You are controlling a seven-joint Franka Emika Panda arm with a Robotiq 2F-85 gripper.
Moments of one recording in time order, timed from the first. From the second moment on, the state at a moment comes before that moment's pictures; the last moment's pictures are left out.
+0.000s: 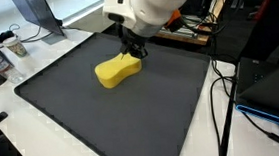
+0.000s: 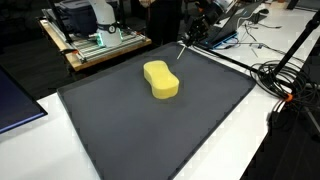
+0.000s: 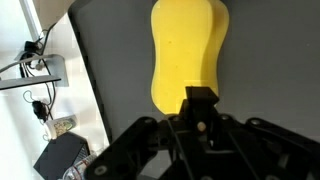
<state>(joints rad) 0.34 0.60 0.07 -1.48 -0.56 1.56 0.90</state>
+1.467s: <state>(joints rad) 0.13 1.02 -0.04 -0.69 -0.24 1.11 0.38</state>
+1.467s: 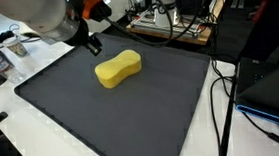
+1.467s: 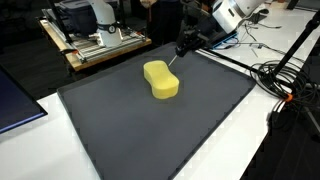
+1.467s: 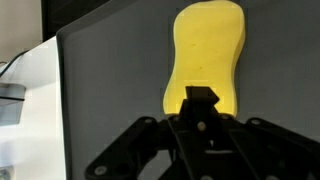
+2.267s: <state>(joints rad) -0.12 1.05 0.03 -0.62 -0.03 1.09 0.20</state>
